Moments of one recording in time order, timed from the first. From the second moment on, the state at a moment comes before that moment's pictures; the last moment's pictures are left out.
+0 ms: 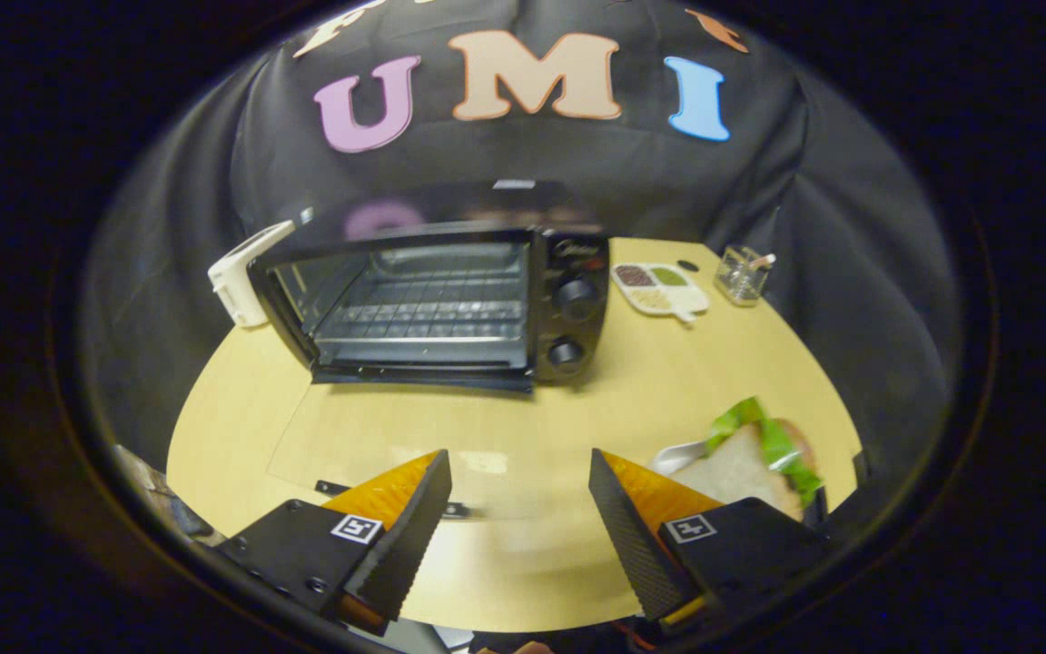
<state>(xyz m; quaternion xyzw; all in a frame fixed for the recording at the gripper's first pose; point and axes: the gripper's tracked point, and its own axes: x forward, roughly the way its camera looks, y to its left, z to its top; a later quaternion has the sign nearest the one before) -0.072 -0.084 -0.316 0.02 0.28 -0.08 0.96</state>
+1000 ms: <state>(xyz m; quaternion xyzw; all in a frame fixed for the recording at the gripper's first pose) -0.129 -0.233 -0.329 0.06 0.29 -0.11 0.95</state>
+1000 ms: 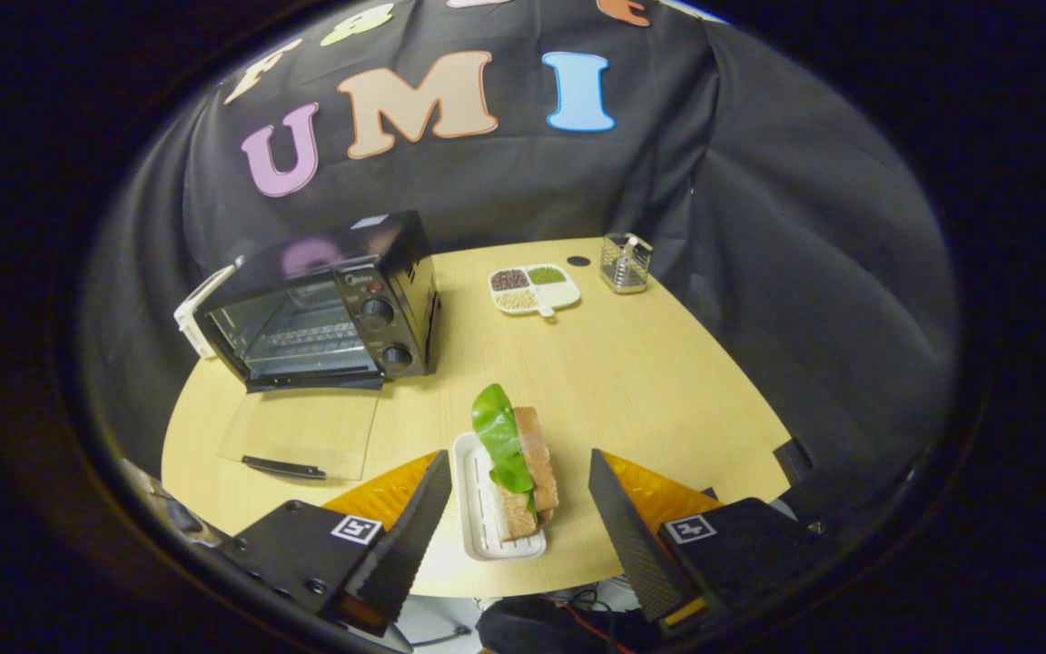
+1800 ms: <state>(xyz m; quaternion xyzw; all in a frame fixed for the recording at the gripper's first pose) -0.110 -0.219 -0.369 0.10 0.34 -0.10 0.93</state>
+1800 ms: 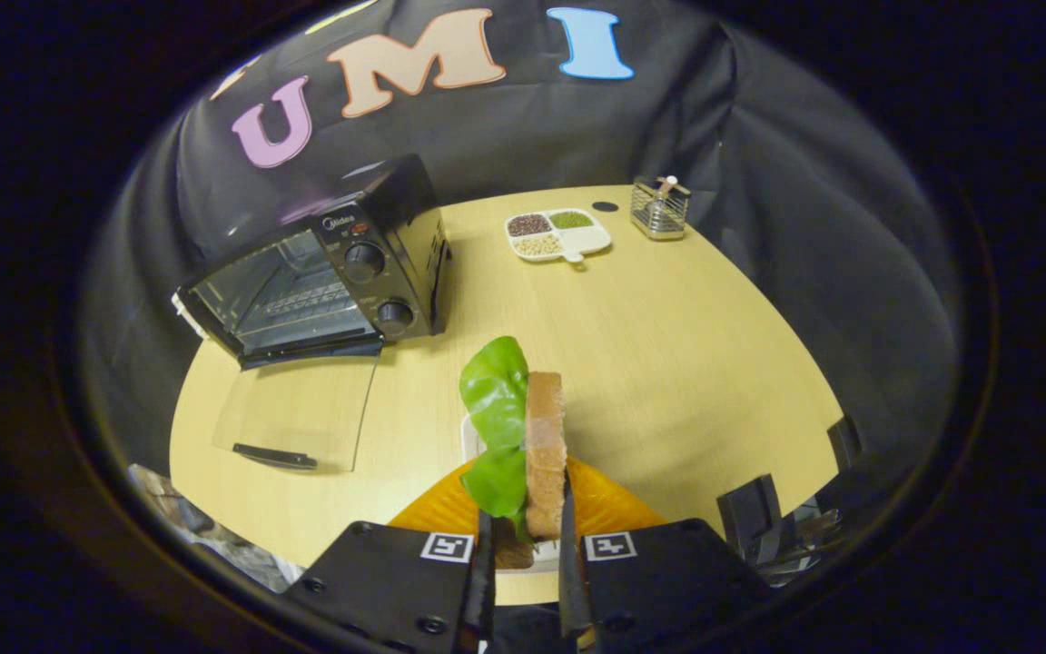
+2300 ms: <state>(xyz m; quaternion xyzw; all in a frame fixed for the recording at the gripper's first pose) -0.079 -0.128 -0.295 0.28 0.22 -0.11 0.93</state>
